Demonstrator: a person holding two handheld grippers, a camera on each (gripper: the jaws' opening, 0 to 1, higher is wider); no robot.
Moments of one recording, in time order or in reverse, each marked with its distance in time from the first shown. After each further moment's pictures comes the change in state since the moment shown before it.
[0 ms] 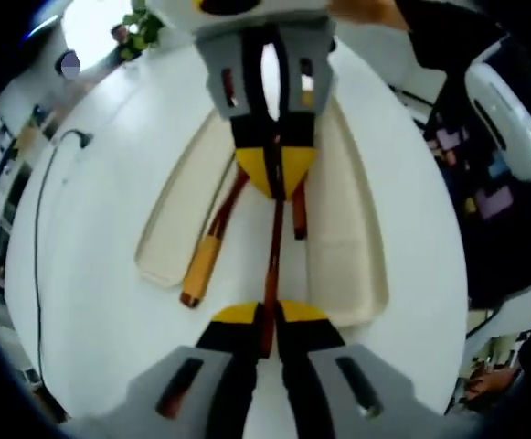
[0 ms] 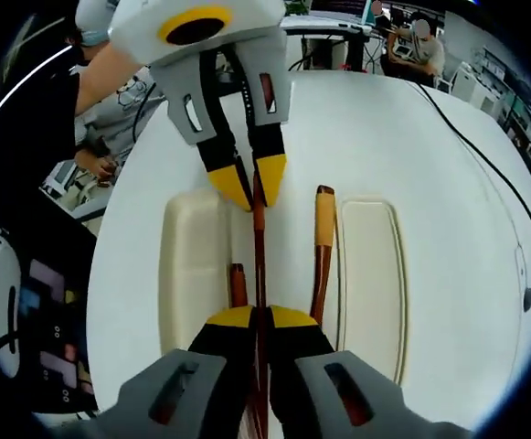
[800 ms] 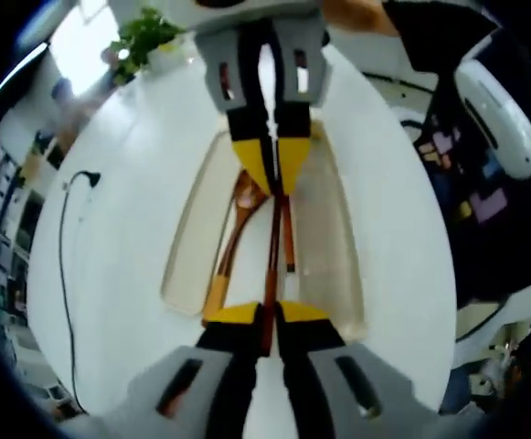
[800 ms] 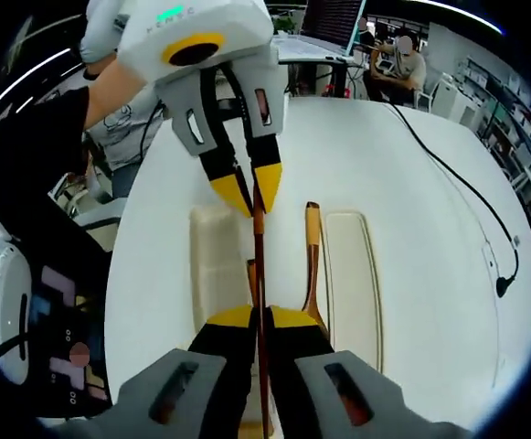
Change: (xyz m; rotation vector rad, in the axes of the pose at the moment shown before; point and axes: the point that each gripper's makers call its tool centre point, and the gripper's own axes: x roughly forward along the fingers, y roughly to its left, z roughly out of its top) left arm -0.035 -0.007 0.032 0.087 -0.011 0.068; right arm -0.048 0.013 0.006 -0.005 -0.088 -0.089
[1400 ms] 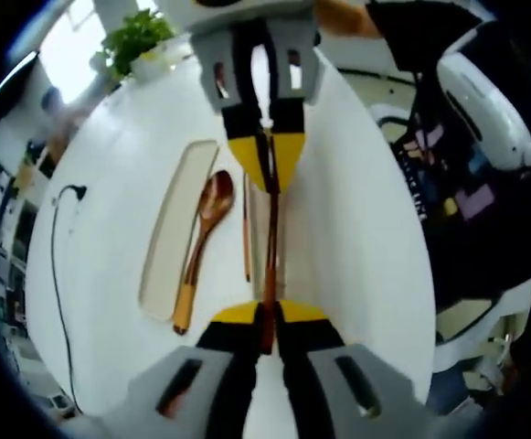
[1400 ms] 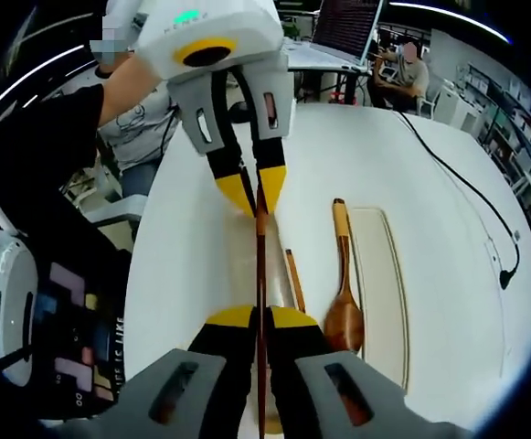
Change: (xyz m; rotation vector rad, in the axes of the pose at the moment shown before) left arm 0.005 -0.030 0.008 0.038 0.005 -0.029; right arm 0.000 0.028 -0.015 -0.011 -0.016 0.005
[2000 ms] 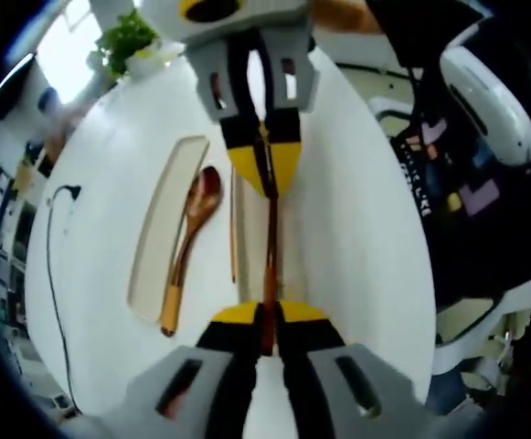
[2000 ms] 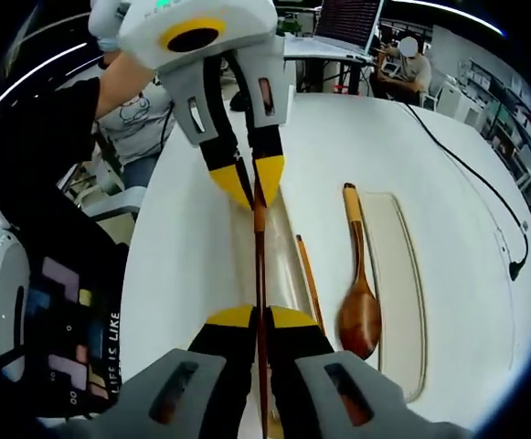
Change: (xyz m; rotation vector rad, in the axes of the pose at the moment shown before) left arm 0.011 -0.005 -0.005 0.005 0.019 -0.001; right arm 0.016 -0.001 -0.011 0.014 0.013 0.021
